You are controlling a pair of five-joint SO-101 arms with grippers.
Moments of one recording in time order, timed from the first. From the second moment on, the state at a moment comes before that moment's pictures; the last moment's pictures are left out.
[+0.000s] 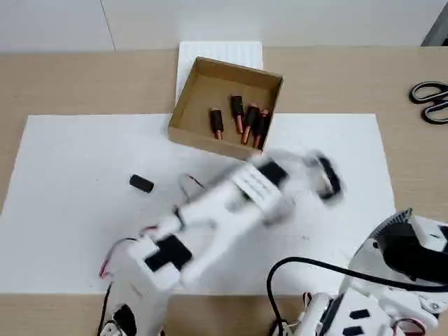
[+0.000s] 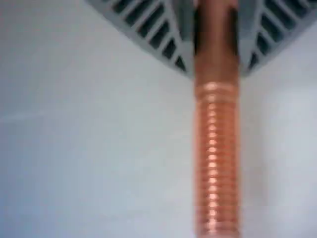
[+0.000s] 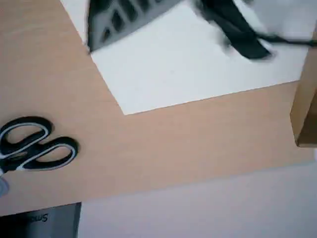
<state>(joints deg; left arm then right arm) 40.4 27.5 -10.2 79.3 -16.0 28.0 -93.2 30.8 81.9 1.9</state>
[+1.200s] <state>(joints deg) -24.9 23.3 -26.1 96.4 81.5 28.0 -93.2 30.8 76.9 1.9</state>
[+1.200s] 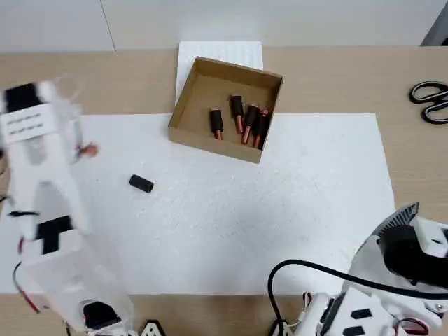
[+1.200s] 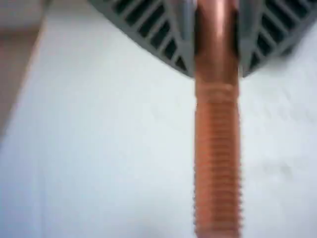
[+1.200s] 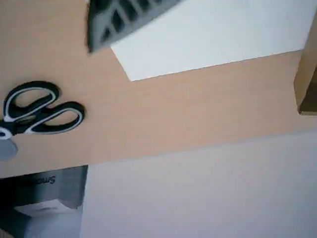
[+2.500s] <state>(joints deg) -24.7 3.9 -27.1 99.4 -51.1 27.9 -89.0 35.8 74.2 2.6</state>
